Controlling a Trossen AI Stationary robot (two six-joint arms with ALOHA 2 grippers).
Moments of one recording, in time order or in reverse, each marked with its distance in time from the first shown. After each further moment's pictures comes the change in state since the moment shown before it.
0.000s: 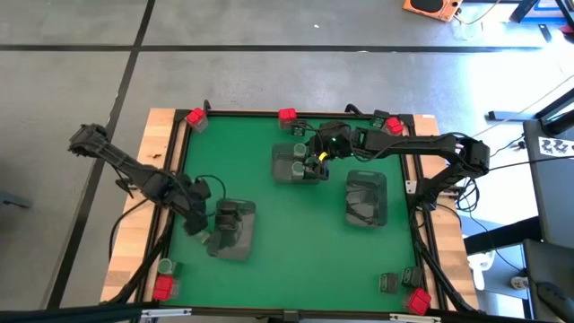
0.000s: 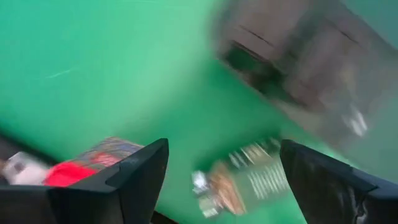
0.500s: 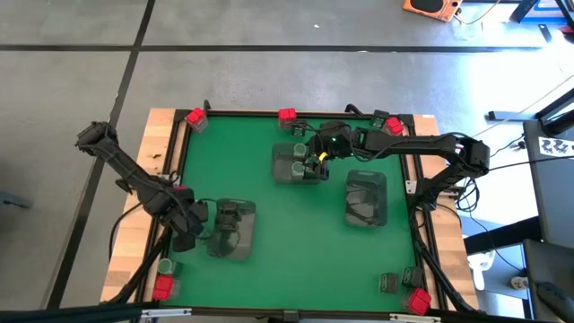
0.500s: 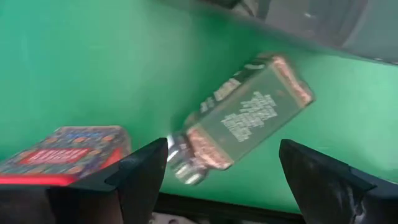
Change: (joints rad) left arm -0.181 0.113 -0.063 0.089 0.122 0.116; right arm 0.000 0.000 0.000 -0.003 0.000 -0.007
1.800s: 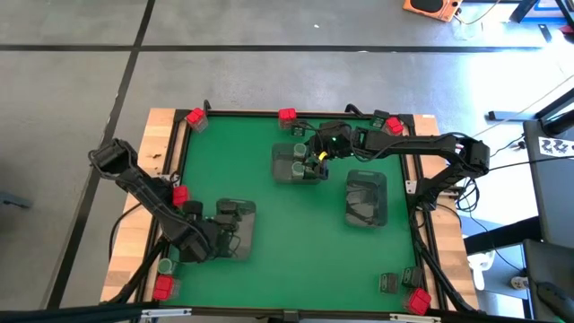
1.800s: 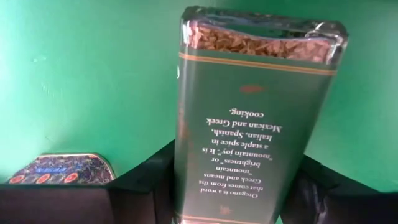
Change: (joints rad) left arm -0.080 0.394 0.003 0.120 -0.038 0.056; right arm 0.000 0.000 0.000 0.016 0.000 0.008
